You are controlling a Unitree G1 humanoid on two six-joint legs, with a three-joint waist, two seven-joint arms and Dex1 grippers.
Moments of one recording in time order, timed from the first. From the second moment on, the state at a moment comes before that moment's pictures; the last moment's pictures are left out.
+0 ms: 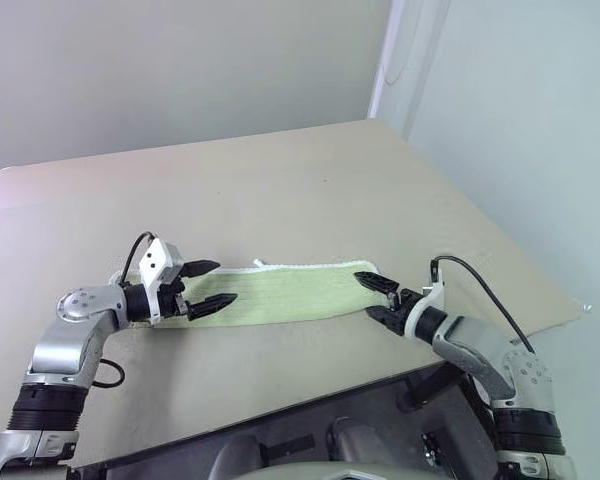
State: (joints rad) left arm -0.20 0.67 0.07 0.06 -0.41 0.29 -1.10; right arm -0.11 -0.31 -0.18 -0.01 1.87 0.86 -0.50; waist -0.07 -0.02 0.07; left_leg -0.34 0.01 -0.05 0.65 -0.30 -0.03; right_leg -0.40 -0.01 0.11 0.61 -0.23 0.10
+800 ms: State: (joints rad) left arm -0.24 0.67 0.06 0.16 -0.38 0.21 -1.09; right arm -0.15 -0.74 -0.43 0.03 1.64 0.87 -0.25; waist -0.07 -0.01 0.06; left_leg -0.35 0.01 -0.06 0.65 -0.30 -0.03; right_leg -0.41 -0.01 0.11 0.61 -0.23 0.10
